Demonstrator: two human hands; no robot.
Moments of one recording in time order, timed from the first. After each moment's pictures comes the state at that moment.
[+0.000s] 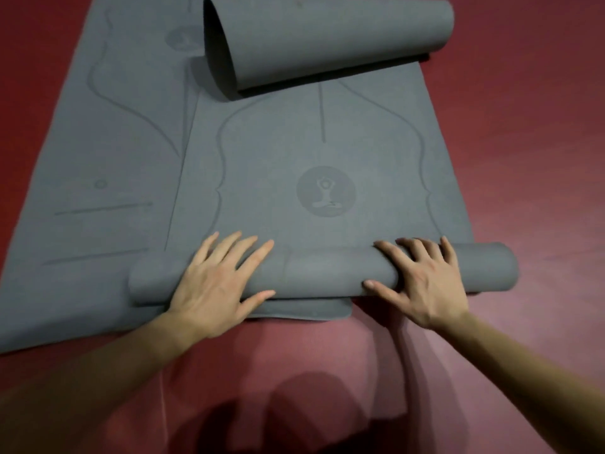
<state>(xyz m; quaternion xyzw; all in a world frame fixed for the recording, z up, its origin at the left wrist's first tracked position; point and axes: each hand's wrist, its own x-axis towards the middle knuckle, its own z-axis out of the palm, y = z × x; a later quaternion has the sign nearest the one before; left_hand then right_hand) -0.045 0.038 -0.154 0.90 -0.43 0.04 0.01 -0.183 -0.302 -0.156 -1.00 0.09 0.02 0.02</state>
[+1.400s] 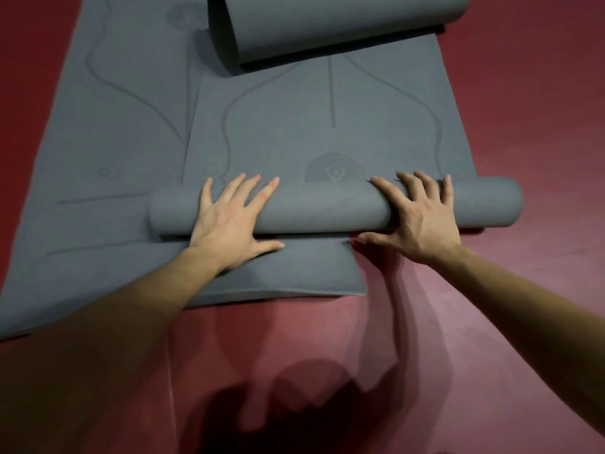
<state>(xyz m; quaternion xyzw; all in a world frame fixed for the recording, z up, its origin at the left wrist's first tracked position) 0.028 0.005 -0.162 0.94 -0.33 0.00 -0.02 -0.092 -0.318 -0.163 -1.00 0.08 -0.04 0.02</state>
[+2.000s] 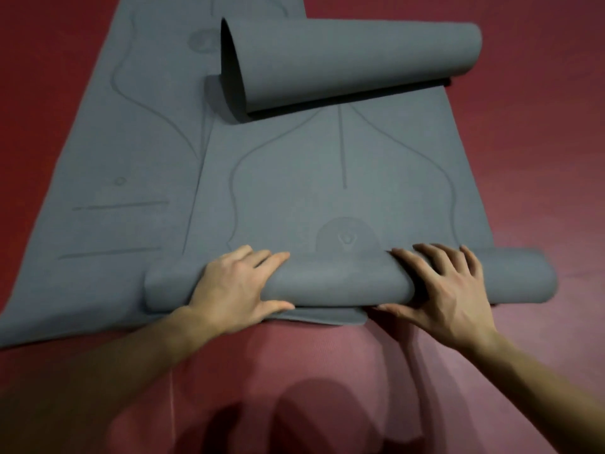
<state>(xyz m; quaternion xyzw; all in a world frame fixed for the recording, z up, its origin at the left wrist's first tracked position) -0.041 0.034 -0.157 0.90 -0.43 0.09 0.08 -0.186 -0.296 -0.146 -0.99 0.05 -0.08 0.03</state>
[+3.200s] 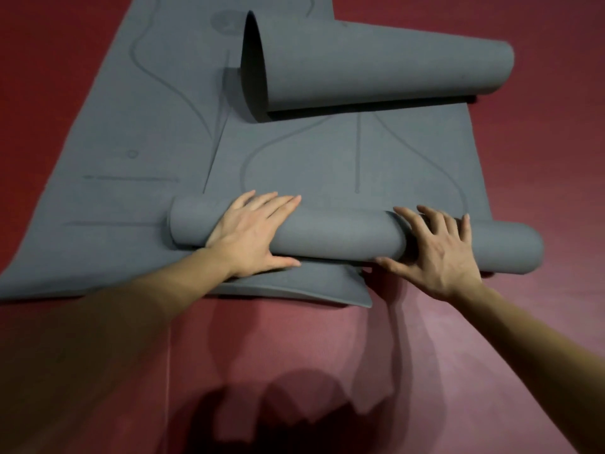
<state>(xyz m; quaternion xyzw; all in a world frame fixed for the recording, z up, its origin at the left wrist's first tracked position) 0.009 0.017 -0.155 0.92 -0.40 0.00 0.02 -0.119 -0.313 -0.147 -1.00 0.07 -0.01 0.04</state>
